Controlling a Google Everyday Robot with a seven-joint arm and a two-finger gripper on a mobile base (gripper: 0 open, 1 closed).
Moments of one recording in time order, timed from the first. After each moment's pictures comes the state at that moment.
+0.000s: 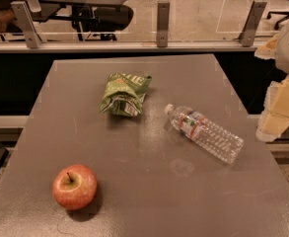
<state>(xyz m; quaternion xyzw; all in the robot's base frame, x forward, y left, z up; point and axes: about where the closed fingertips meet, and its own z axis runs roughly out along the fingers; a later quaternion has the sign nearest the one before) 0.438 -0.217 0.976 -0.60 0.78 -0.03 0.16</state>
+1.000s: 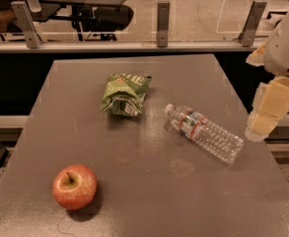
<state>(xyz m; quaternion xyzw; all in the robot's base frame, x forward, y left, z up) 0.443 -0.205 0.963 -0.59 0.79 0.00 0.15</state>
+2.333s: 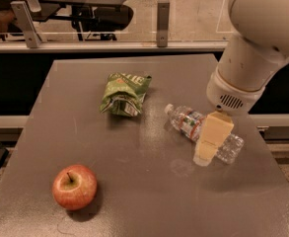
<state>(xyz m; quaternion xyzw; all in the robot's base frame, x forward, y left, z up) 0.445 -0.147 0.879 -0.55 0.83 0.01 0.08</state>
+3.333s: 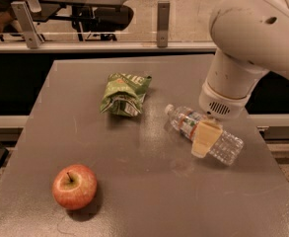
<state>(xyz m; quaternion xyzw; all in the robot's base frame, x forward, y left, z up) 0.455 -0.151 0.845 -0.53 0.85 0.00 0.05</state>
